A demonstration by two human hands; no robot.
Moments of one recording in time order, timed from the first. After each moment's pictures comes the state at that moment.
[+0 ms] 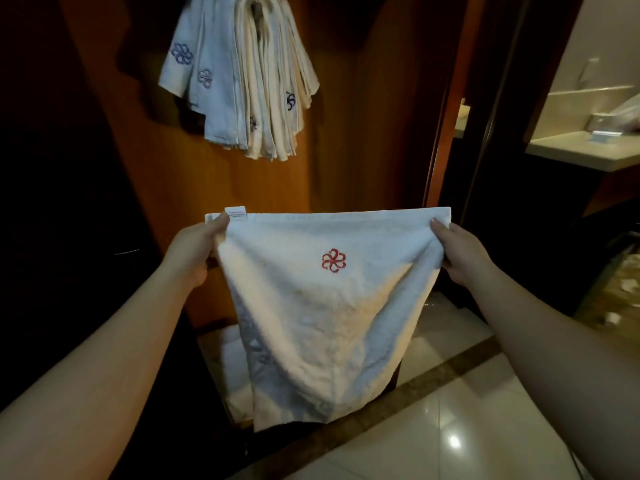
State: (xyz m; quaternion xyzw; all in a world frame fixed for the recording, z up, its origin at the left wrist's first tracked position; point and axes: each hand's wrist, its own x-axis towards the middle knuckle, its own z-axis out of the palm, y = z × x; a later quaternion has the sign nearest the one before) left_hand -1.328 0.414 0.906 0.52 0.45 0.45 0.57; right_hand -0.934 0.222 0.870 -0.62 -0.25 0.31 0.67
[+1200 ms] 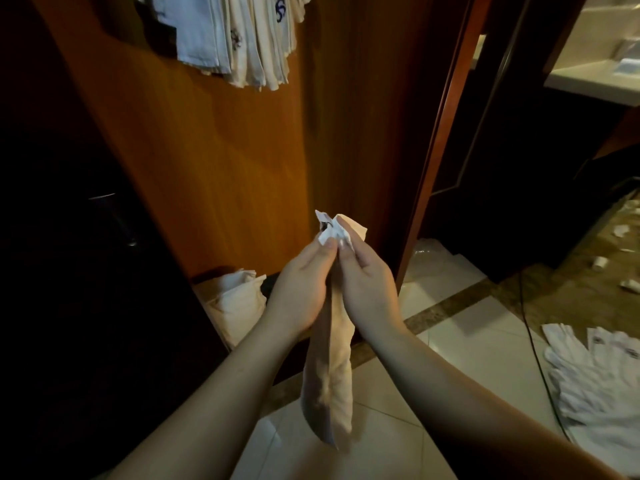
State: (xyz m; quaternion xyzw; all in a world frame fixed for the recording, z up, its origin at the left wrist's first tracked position) left_hand -1.255 0.226 0.849 0.67 0.37 0.30 0.57; right_hand -1.159 0.179 0.825 -0.64 -0.42 0.22 0.61
